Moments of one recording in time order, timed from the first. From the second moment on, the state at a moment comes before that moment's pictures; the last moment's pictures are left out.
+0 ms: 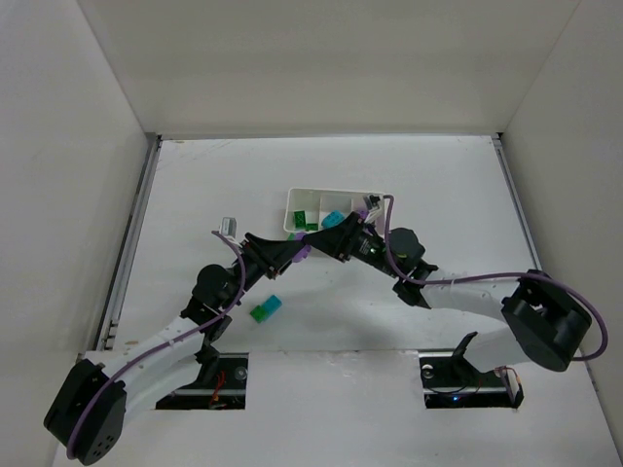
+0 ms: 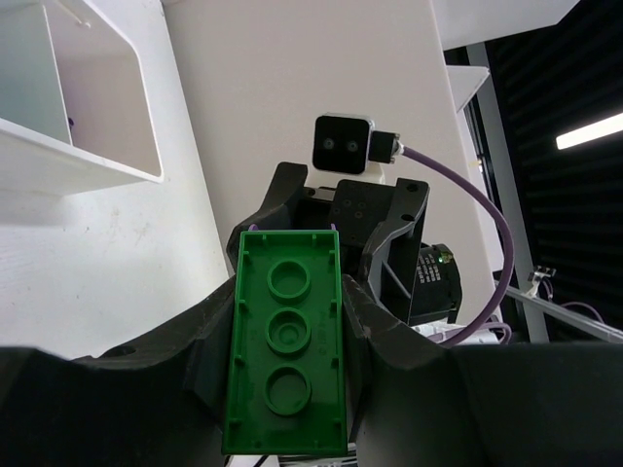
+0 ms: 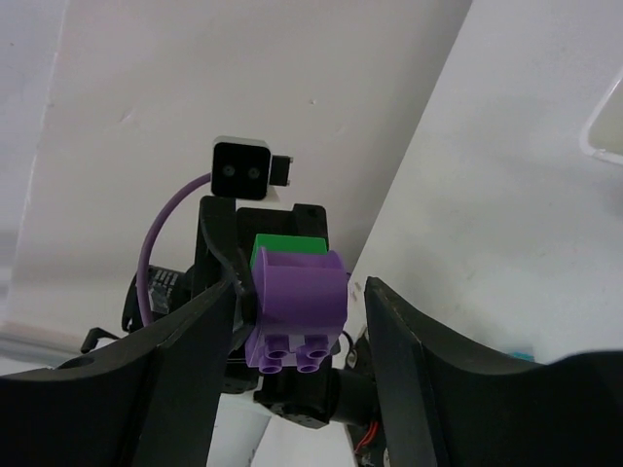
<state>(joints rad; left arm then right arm) -0.61 0.80 0.17 0.77 0.15 -1.37 0.82 1.38 0.59 0.91 -0.20 1.16</state>
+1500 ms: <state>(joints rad) -0.64 0.80 0.17 0.79 0.14 -1.34 0.77 1.48 0.49 1.19 -0.21 1.32</state>
